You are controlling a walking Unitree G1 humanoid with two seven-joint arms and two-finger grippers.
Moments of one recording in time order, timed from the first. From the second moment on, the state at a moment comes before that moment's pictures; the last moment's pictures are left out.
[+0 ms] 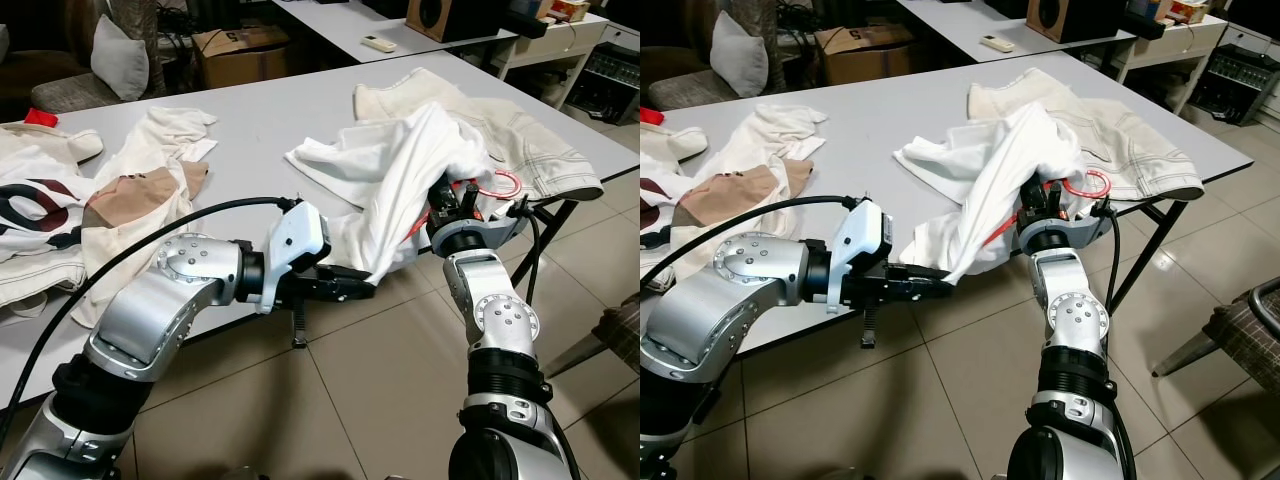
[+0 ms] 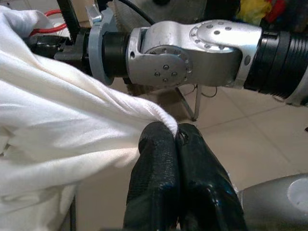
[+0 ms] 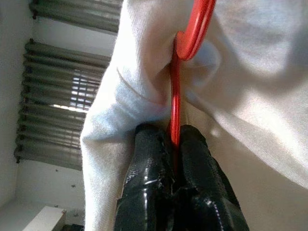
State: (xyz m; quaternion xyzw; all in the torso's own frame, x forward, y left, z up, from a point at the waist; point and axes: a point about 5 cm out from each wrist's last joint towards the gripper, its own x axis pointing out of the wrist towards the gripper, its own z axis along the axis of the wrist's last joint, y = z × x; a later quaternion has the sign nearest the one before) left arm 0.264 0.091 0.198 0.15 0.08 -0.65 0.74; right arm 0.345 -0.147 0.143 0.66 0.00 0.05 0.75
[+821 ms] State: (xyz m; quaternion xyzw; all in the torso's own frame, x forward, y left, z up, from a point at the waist) left arm 0.249 0.069 0.200 0.06 0.06 -0.66 0.75; right arm 0.346 -0.147 0.146 0.66 0.00 0.04 0.75
